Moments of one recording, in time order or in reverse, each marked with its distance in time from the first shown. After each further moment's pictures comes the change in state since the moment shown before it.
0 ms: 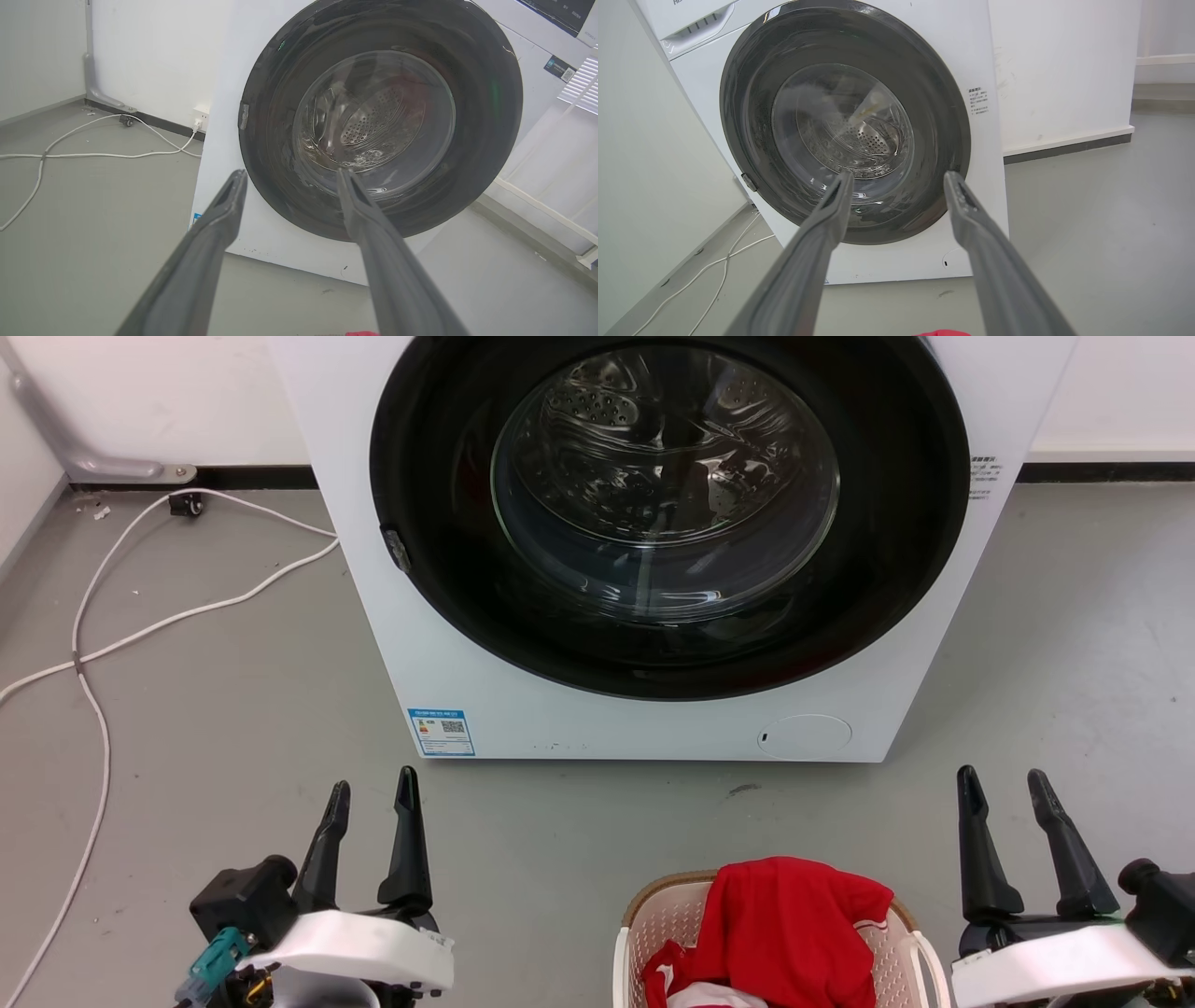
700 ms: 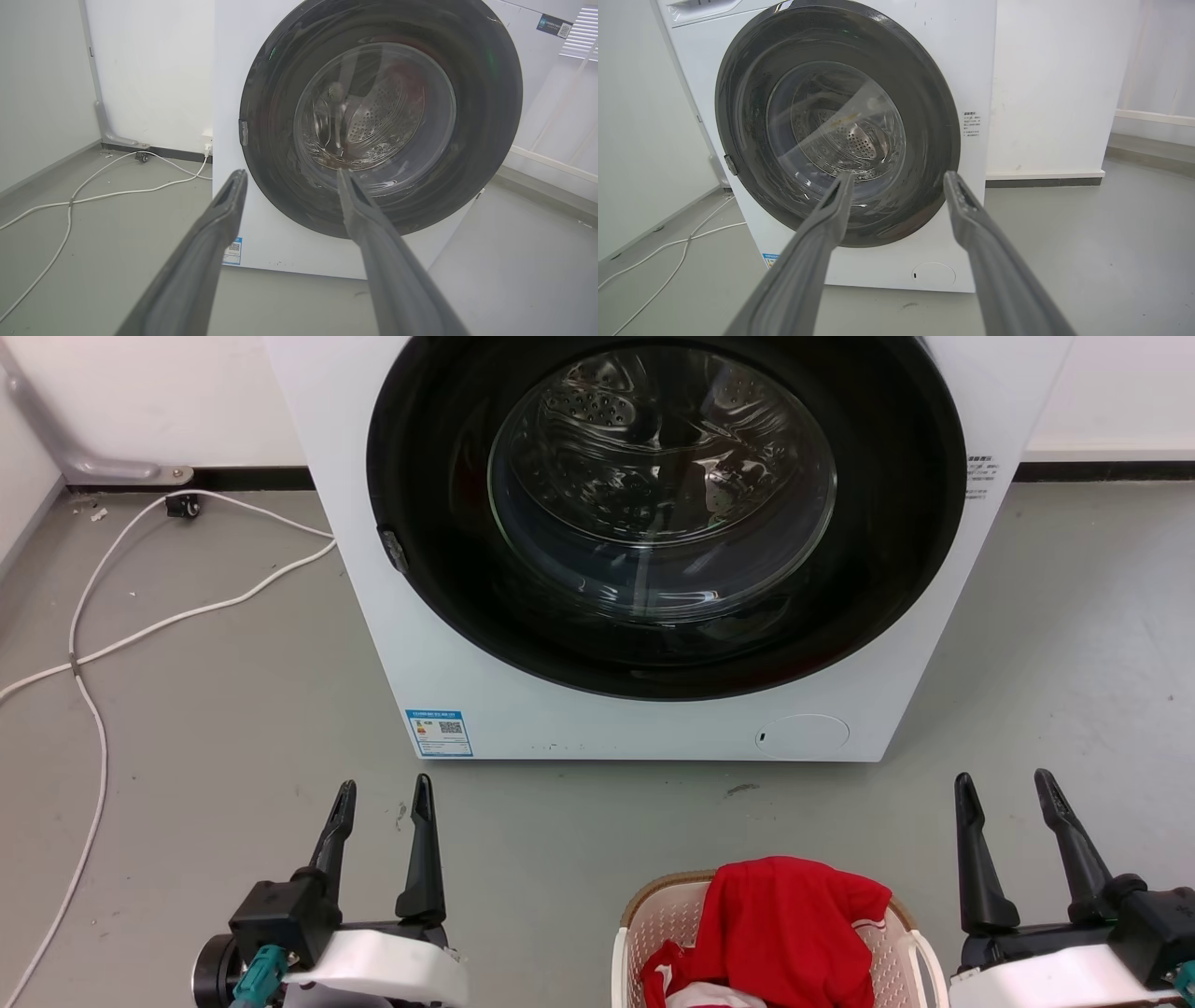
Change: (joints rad) left arm 0.022 0.000 -0.021 -0.014 0.186 0.013 -0.044; right arm 0.028 -0.001 0.000 -0.032 -0.172 0.000 -0.047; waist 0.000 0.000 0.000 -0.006
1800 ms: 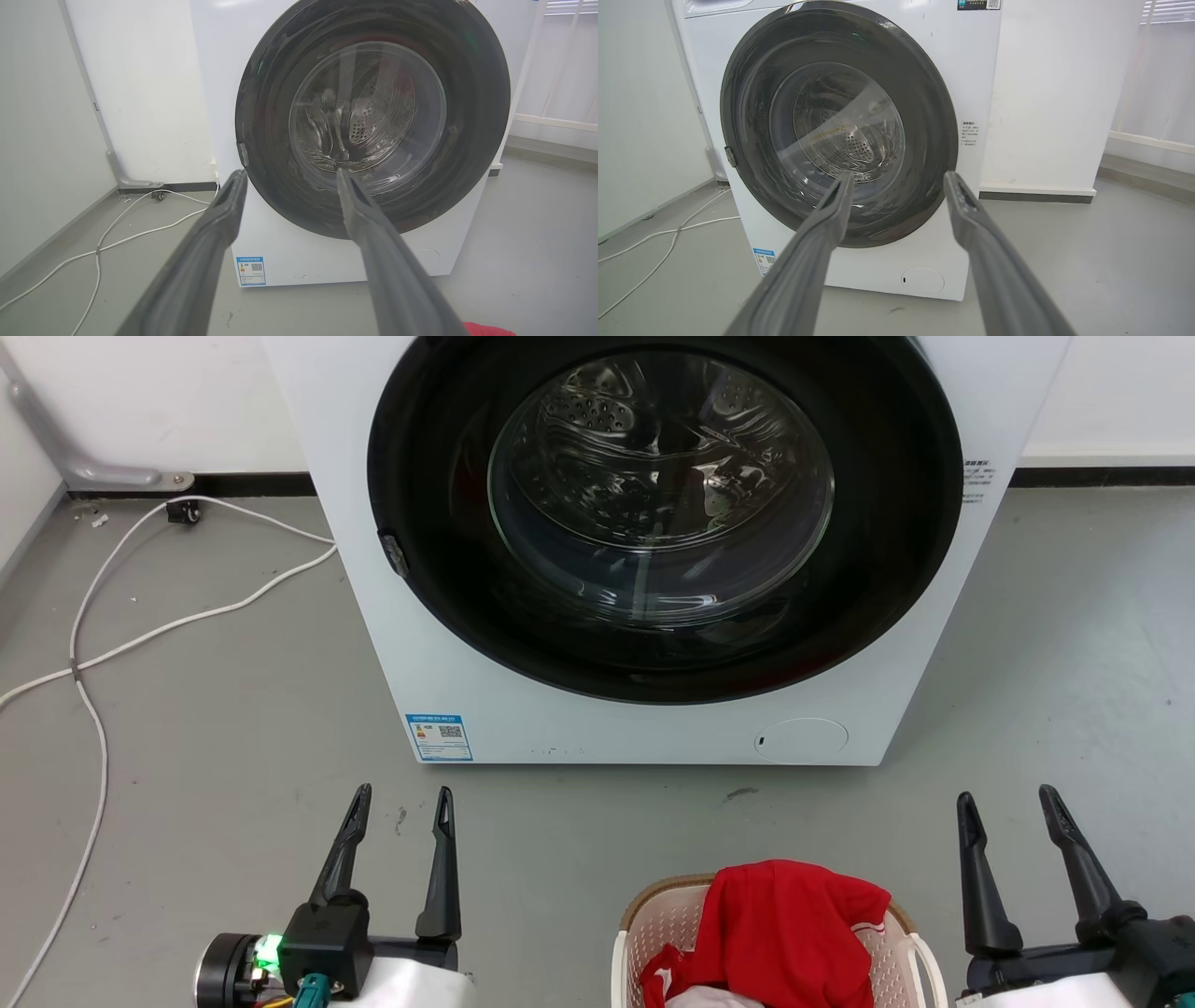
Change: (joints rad) left arm 0.030 0.001 -0.022 -0.014 0.202 0.017 -0.056; right arm 0.041 -0.001 -0.006 -0.018 -0.089 0.000 -0.057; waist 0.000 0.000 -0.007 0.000
